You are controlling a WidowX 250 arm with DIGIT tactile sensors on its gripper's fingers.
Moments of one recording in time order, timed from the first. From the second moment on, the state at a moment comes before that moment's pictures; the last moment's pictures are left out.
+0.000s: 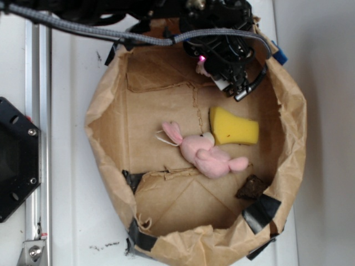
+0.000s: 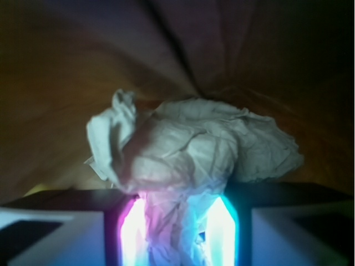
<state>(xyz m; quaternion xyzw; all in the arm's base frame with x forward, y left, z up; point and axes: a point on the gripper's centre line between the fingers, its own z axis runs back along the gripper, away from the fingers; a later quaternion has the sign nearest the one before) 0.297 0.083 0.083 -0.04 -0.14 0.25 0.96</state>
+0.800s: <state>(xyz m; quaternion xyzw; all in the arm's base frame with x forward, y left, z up) 0.252 0.013 0.142 -0.06 -0.03 0.11 0.99</state>
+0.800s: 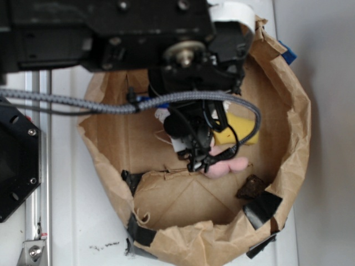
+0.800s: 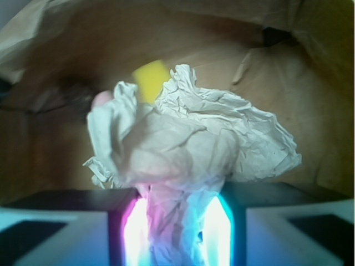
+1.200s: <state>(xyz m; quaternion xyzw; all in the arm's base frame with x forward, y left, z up) 0.248 0.005 0.149 -0.09 -0.01 0.05 0.99</state>
